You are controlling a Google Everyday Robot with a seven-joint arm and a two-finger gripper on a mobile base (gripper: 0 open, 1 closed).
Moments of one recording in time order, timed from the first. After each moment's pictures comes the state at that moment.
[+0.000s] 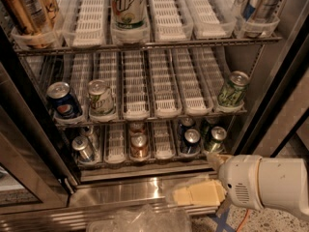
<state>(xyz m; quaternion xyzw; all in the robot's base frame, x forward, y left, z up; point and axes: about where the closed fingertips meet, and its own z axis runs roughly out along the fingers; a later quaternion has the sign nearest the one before) 0.359 -0.085 0.794 -0.28 0.84 0.31 0.34</state>
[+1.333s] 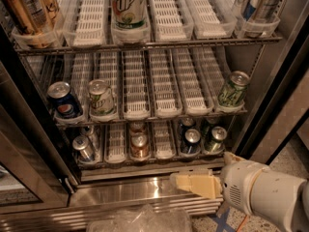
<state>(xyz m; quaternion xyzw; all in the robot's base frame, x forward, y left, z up) 0.384 -0.116 0.782 -0.17 0.87 0.21 0.41</state>
